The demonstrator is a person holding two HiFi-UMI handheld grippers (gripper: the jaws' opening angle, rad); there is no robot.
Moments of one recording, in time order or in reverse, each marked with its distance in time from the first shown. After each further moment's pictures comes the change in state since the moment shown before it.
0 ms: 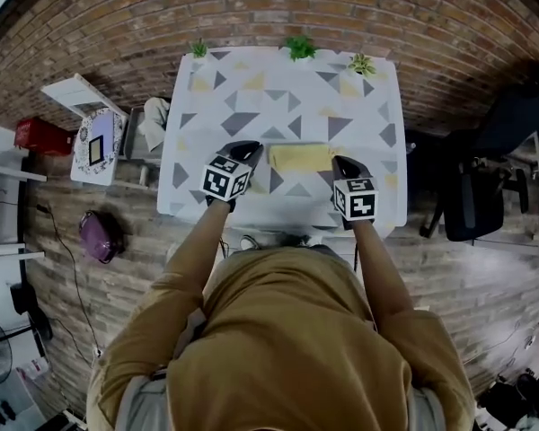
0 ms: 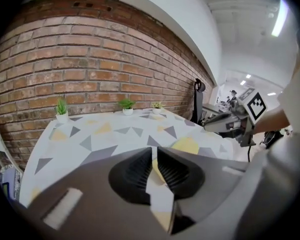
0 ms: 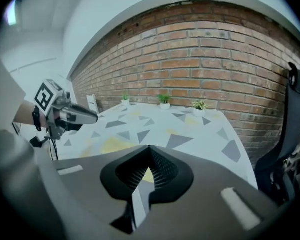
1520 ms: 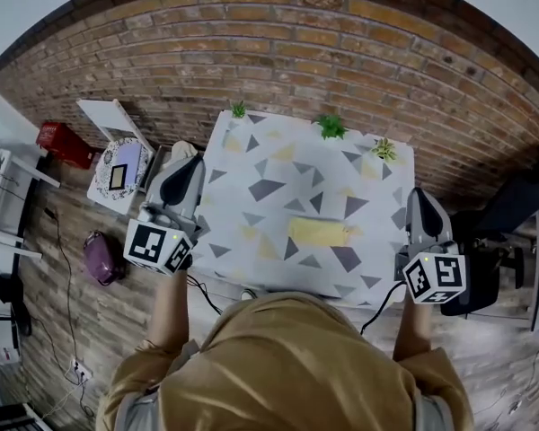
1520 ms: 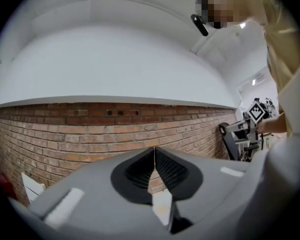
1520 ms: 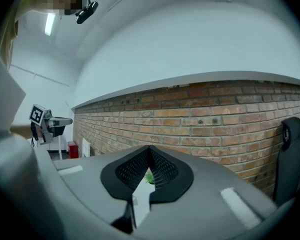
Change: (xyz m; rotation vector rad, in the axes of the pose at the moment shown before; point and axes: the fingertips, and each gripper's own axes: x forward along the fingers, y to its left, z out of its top) left arm -0.287 0.061 0.229 0.208 -0.677 0.395; right arm -0.173 -0.030 0.266 -0.104 -0.615 -0.030
